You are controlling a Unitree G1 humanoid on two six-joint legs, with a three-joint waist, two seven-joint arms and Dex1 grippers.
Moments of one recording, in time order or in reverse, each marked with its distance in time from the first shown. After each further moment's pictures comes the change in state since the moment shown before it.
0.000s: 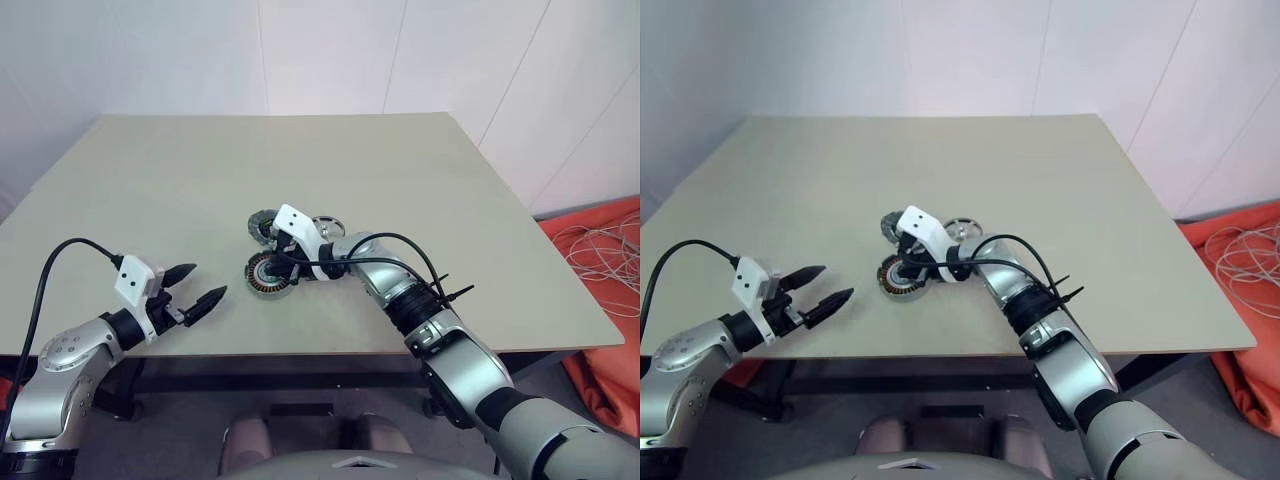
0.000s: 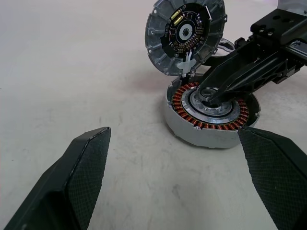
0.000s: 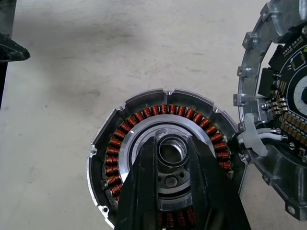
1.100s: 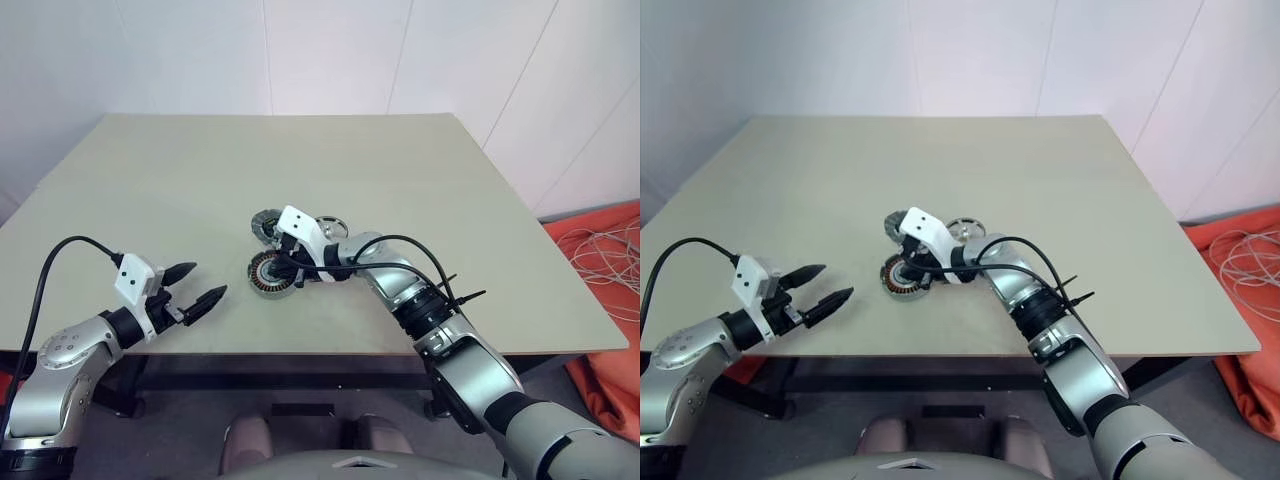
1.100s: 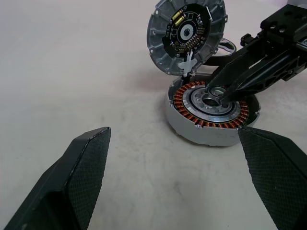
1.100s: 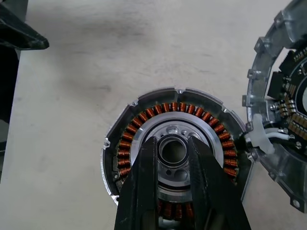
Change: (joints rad) left arm -0.001 0.005 0.000 0.003 0.000 0.001 -0.011; right arm 0.031 -0.045 0.026 -0.095 0.010 0.023 0.012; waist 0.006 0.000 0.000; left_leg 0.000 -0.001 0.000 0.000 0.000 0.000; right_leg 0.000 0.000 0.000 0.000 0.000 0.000
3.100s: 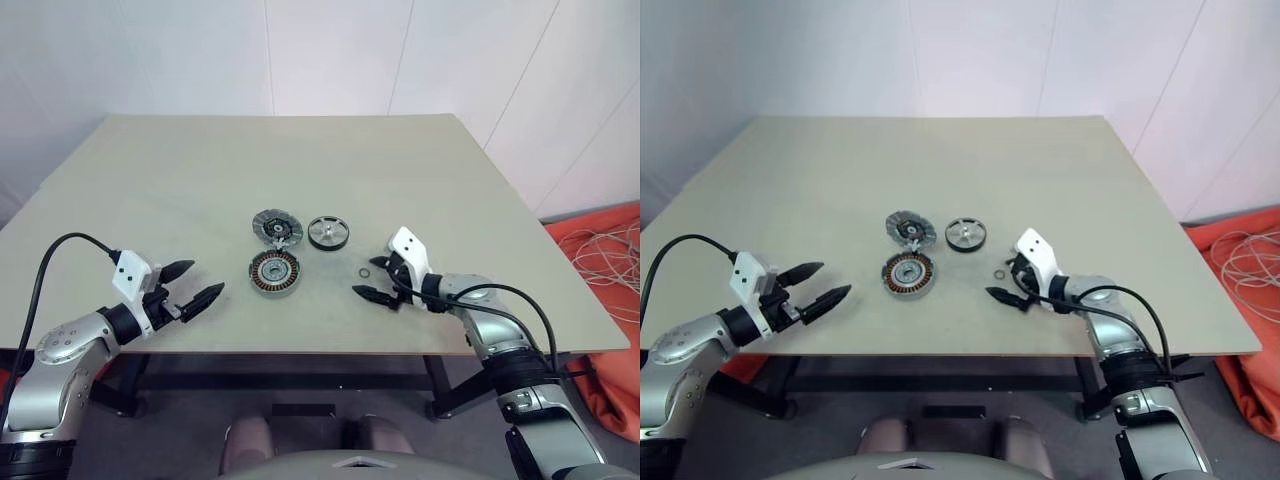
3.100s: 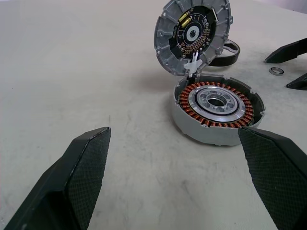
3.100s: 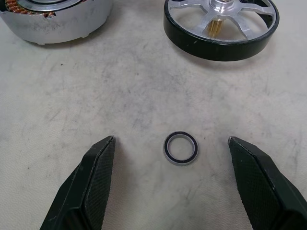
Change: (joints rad) left arm -0.034 0.014 0.007 0.037 -0.001 0.002 -0.019; right arm 0.400 -0.305 -0.319 -0.162 0.034 -0.197 0.014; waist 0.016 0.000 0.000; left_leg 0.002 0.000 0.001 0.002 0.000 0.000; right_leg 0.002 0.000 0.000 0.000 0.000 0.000
